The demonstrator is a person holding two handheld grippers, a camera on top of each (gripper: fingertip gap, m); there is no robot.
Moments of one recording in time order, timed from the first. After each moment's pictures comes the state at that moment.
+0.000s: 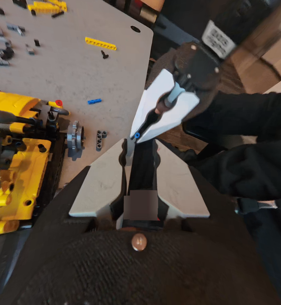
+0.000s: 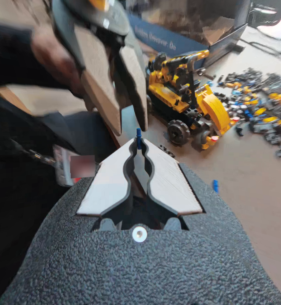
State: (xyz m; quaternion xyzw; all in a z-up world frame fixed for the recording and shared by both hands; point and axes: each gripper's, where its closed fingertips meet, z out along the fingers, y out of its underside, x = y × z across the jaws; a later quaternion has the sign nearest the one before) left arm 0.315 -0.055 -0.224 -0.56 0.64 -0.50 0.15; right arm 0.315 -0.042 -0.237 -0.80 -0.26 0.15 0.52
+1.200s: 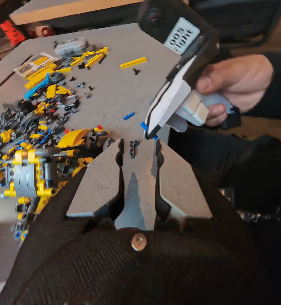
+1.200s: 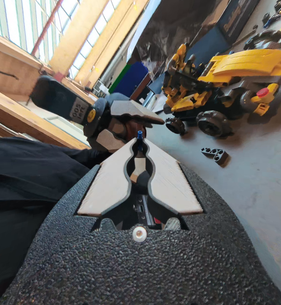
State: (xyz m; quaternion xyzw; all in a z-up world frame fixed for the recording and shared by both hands) left arm 0.321 -0.038 -0.218 -0.49 0.71 -0.36 0.37; right arm 0.304 -0.039 -0.203 -0.70 0.03 0.53 0.48
